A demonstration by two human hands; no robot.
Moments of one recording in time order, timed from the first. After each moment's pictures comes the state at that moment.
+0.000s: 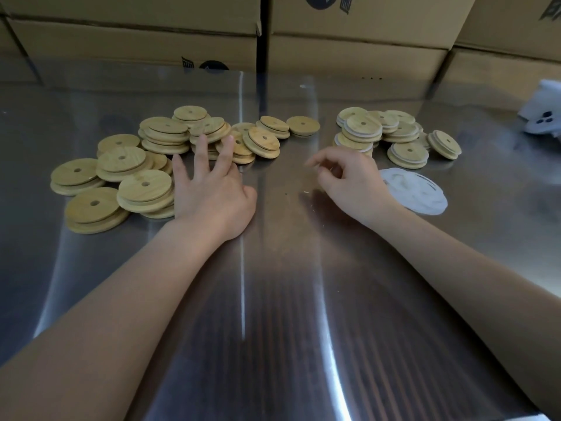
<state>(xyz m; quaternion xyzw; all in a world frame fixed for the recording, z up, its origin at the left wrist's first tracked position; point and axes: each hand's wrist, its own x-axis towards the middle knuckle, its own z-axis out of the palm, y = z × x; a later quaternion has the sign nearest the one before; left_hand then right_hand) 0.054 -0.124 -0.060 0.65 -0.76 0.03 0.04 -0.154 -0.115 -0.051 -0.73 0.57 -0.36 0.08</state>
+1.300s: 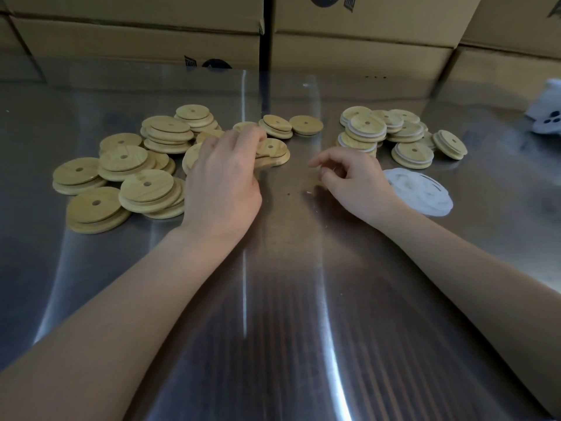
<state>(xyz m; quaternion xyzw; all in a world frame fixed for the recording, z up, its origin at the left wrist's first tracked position) 0.044 -0.100 -0.043 0.54 -0.75 0.06 0.37 -0.159 -0.121 -0.057 -0.73 0.57 -0.37 0.09</state>
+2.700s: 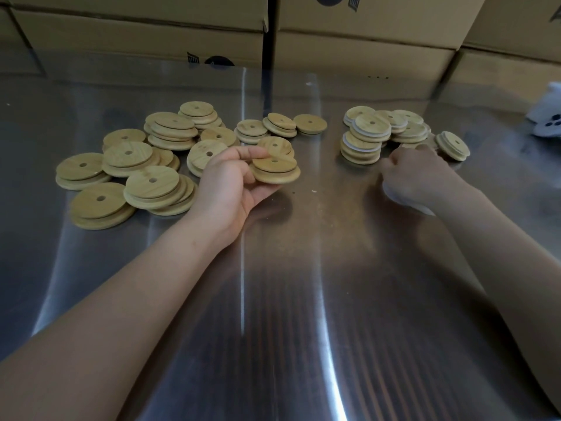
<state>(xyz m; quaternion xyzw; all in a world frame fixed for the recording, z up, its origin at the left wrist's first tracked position) 0.038 -0.111 -0.044 0.37 -0.31 -0.66 0.57 -0.215 -0.126 -0.027 -0.58 0.81 -0.05 0.03</state>
